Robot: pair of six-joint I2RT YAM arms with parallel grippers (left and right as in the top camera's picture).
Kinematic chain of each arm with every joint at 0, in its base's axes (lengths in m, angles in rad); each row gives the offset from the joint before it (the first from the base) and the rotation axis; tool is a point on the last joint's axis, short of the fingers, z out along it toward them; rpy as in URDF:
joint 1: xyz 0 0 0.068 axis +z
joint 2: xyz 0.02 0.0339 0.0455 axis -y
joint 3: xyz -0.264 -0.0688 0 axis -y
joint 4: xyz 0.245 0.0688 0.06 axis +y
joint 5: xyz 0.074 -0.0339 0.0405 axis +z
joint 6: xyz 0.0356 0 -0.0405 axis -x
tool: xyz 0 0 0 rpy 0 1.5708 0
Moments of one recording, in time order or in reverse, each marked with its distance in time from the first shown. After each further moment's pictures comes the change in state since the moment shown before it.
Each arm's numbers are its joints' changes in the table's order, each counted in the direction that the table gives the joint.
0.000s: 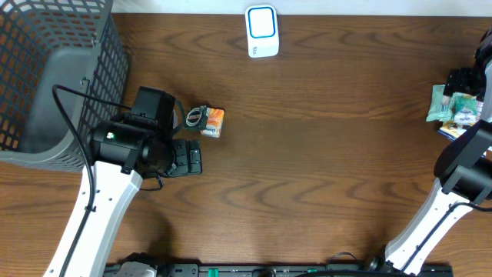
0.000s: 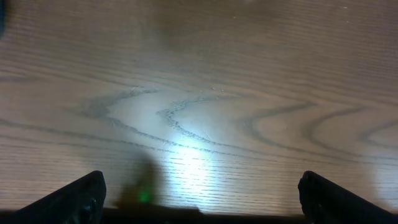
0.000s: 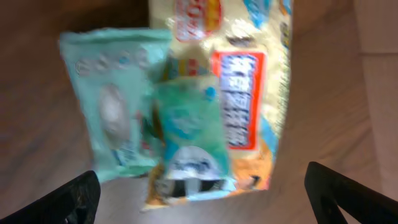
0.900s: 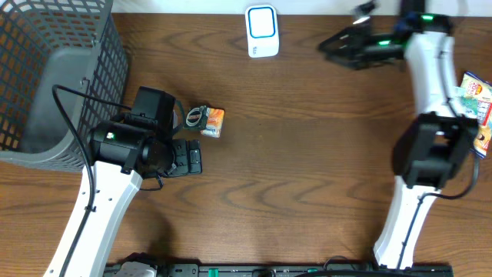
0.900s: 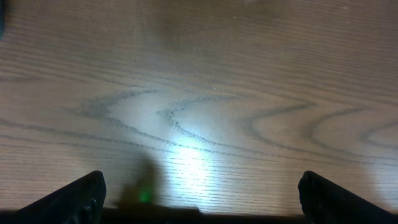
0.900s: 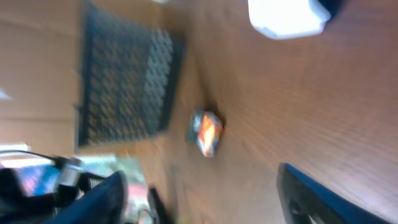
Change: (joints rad) left arm 0.000 0.000 0.000 0.000 0.000 0.000; right arm 0.394 0.000 0.000 0.030 1.426 -0.020
